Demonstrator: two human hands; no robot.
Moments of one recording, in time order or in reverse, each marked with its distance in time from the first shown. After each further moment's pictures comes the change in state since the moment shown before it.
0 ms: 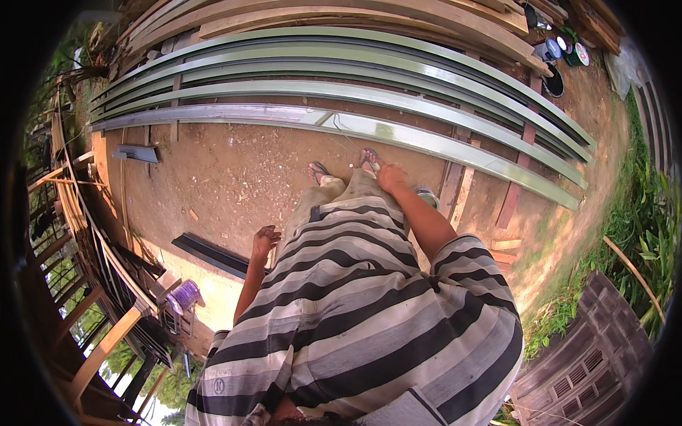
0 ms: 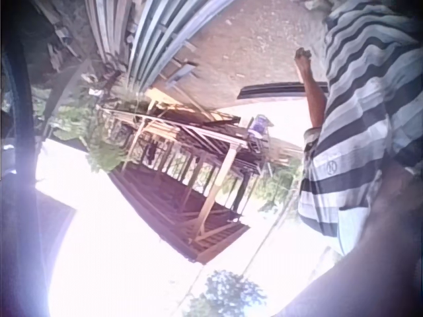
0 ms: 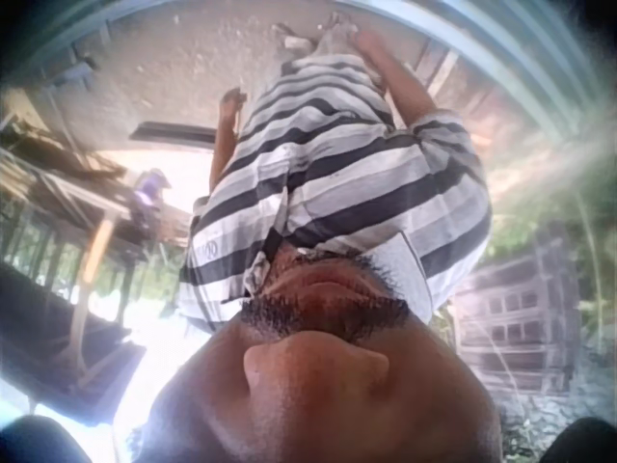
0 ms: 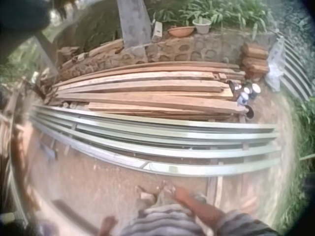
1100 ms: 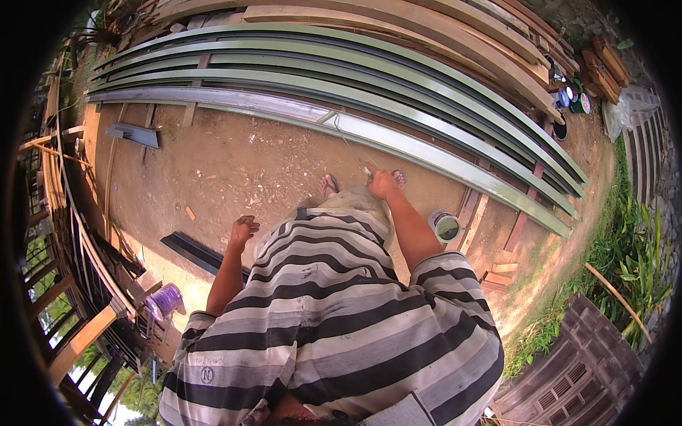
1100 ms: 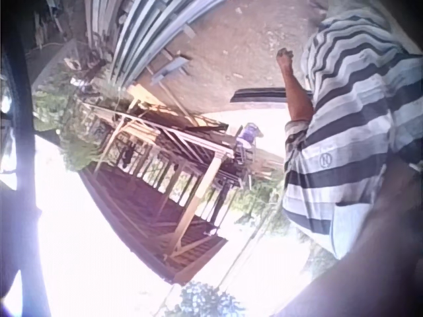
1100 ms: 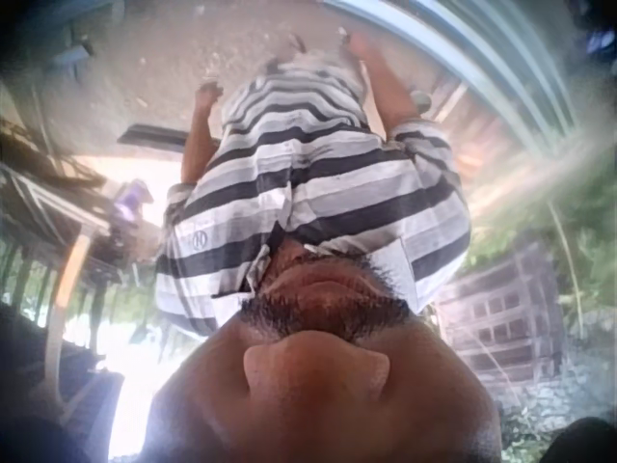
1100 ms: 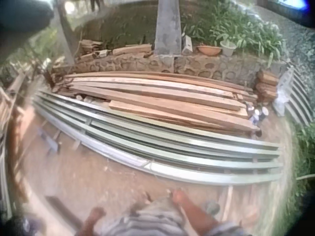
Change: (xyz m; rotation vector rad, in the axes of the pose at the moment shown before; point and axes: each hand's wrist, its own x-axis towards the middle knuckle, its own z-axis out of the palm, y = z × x) left_hand 0.154 -0.018 -0.276 -0.007 -0.018 0.068; right_hand 0.072 -0.237 0.114 -0.043 0.246 -0.231
